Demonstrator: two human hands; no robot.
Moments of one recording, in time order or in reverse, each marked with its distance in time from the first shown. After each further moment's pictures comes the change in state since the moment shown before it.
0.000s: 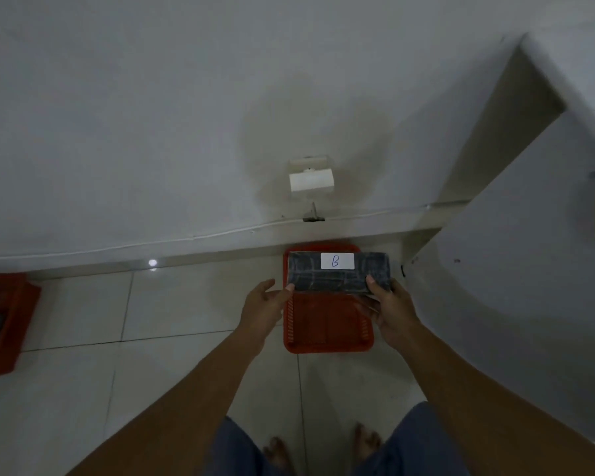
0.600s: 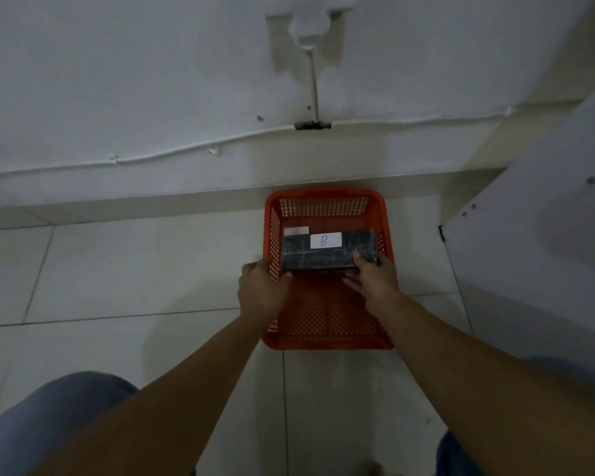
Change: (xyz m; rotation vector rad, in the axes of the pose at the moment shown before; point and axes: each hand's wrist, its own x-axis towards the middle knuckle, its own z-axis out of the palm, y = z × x) left_hand 0.214 -0.199 0.067 0.567 0.214 0.229; right_hand 0.264 0.186 -0.028 -0.112 0.101 -0.016
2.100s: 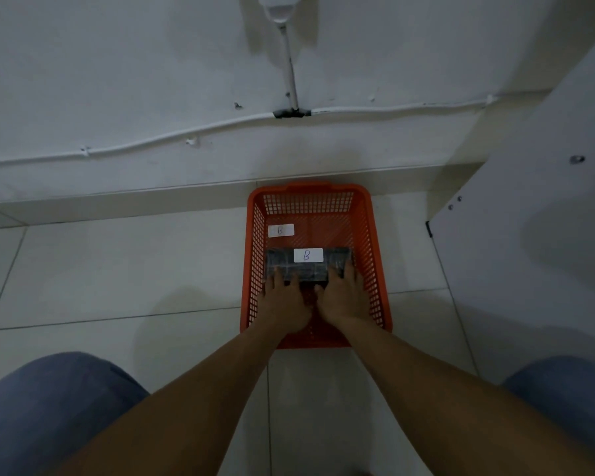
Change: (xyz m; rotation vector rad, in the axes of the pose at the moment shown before) left_hand 0.008 -0.017 0.081 0.562 -0.284 0.172; right_hand -0.001 0.059 -0.003 -1.360 -0.022 -0.469
